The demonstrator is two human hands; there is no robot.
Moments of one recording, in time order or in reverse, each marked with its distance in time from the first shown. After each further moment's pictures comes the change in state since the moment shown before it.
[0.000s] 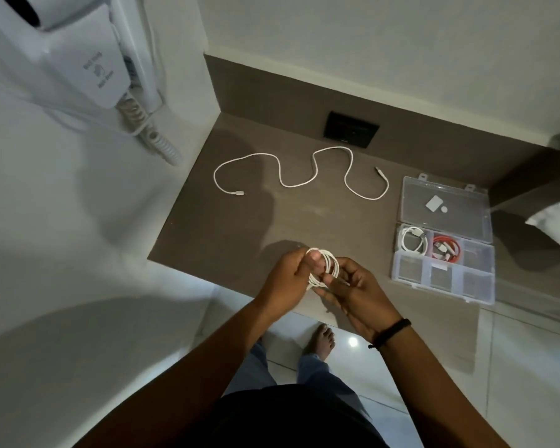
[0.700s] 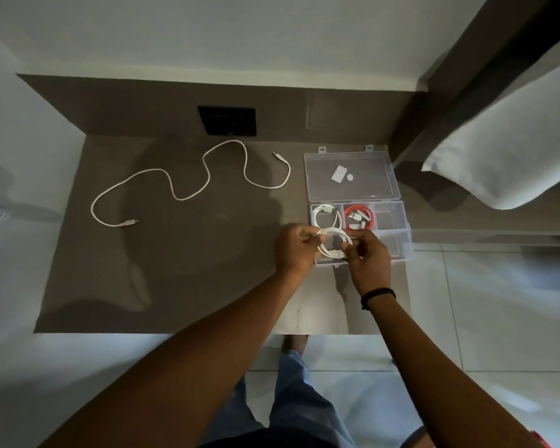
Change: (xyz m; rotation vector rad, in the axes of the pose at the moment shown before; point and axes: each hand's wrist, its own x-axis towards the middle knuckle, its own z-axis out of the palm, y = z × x) left_hand 0.120 -0.003 0.200 0.031 0.054 -0.090; right_hand 0.022 0.008 -0.199 -0.639 0.808 -0.371
